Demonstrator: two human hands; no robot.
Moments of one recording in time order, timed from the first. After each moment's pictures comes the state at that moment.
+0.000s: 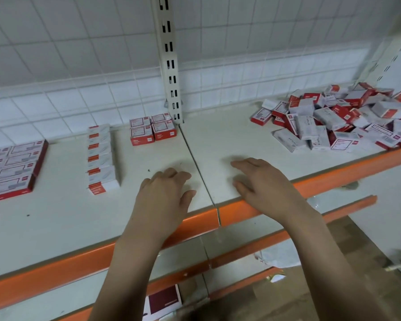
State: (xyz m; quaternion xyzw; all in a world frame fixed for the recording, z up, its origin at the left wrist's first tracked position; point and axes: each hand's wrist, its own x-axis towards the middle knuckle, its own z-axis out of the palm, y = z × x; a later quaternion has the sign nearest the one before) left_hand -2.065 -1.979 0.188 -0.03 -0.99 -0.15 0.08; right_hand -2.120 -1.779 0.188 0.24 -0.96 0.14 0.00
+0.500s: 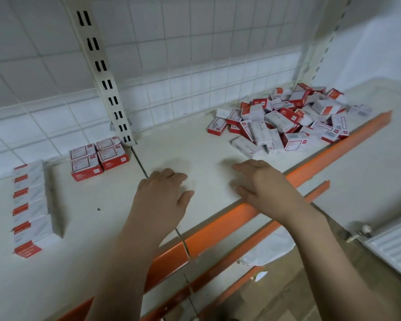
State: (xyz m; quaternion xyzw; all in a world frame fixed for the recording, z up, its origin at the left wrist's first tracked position) left_hand -2.135 -1.935 0.190 -0.14 -0.98 -0.14 0.05; right_hand -2.139 -1.721 0.192 0.14 -0.98 0.13 0.03
